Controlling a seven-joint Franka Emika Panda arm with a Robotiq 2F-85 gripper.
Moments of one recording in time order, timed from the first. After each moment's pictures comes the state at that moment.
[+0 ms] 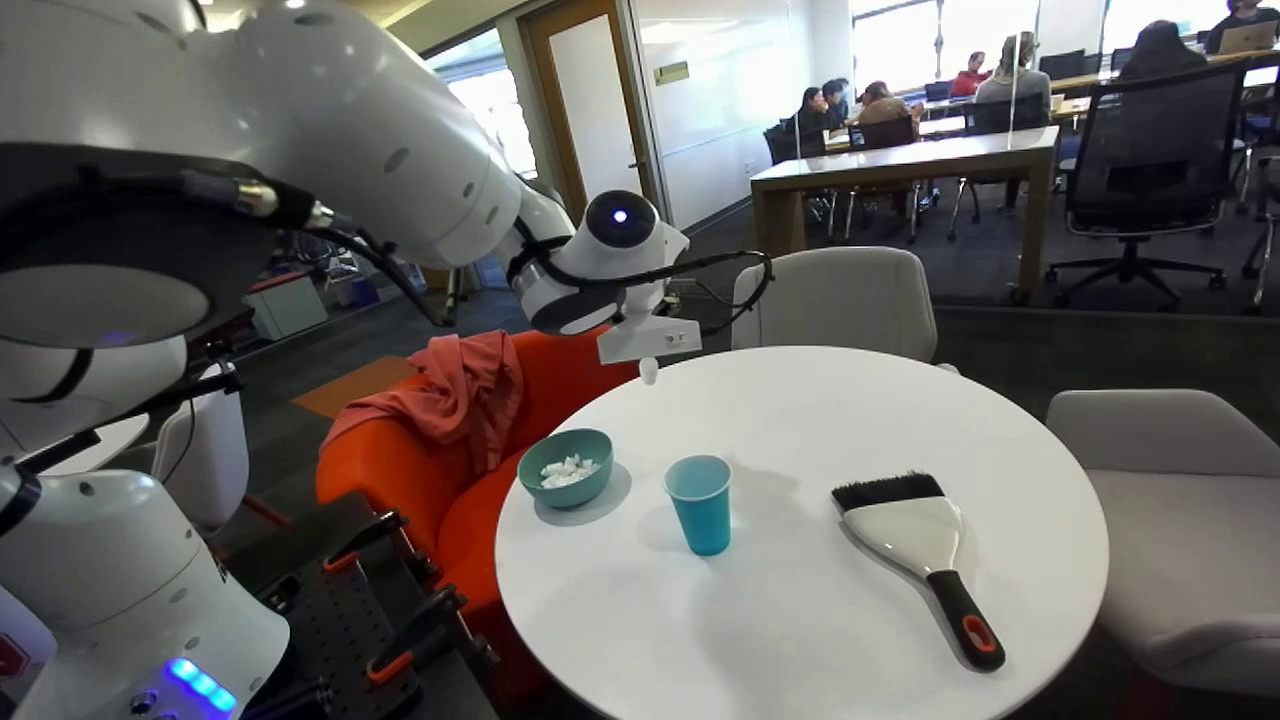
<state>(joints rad) -1.29 1.01 1.16 -2.21 -0.14 2.98 -1.24</state>
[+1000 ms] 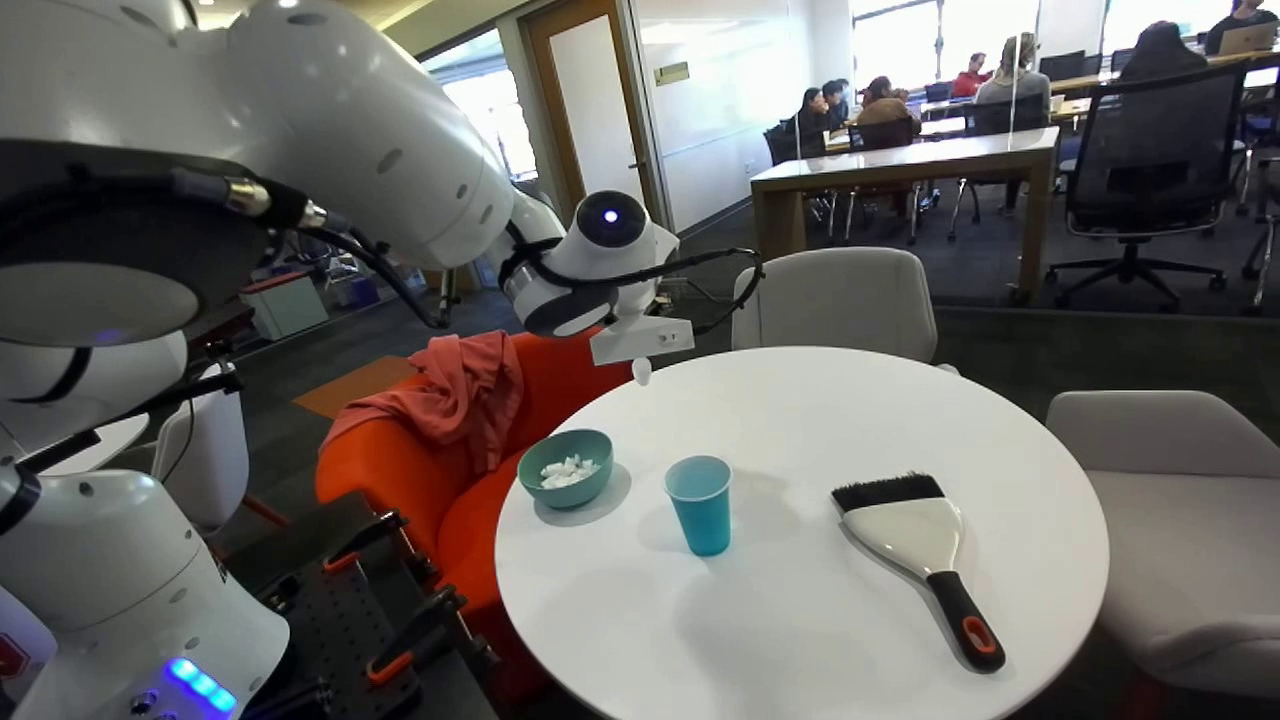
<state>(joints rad) -1.30 1.00 1.17 -2.24 -0.17 2.99 -1.23</state>
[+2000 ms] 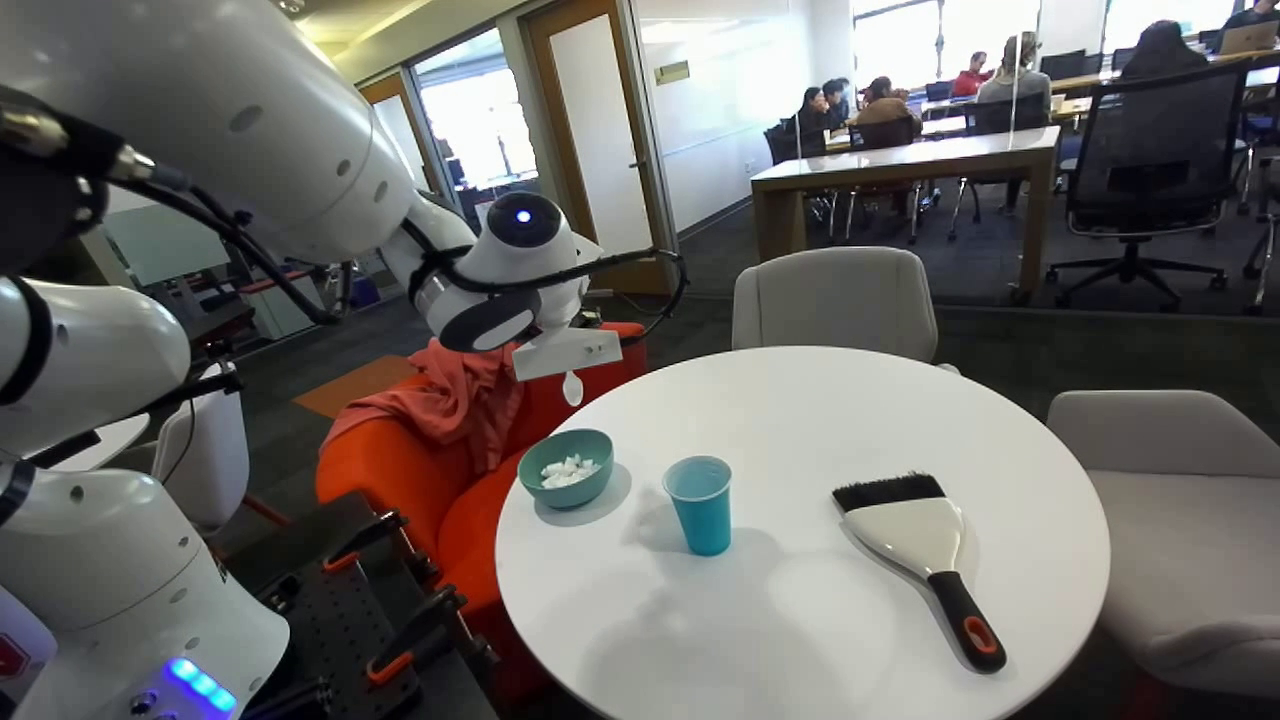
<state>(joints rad) -1.51 0.90 1.29 -2.56 -0.26 3.00 -1.17</state>
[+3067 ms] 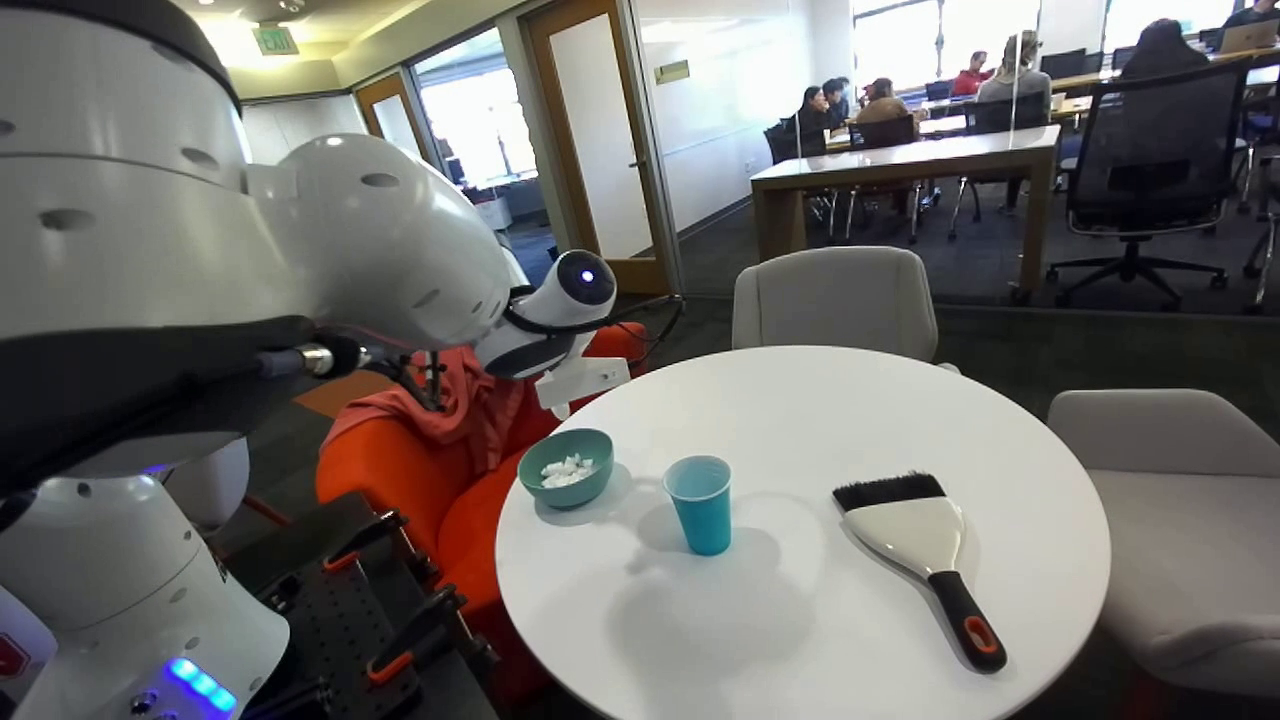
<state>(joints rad) -1.34 1.18 1.17 -2.39 -0.29 2.80 -1.42</state>
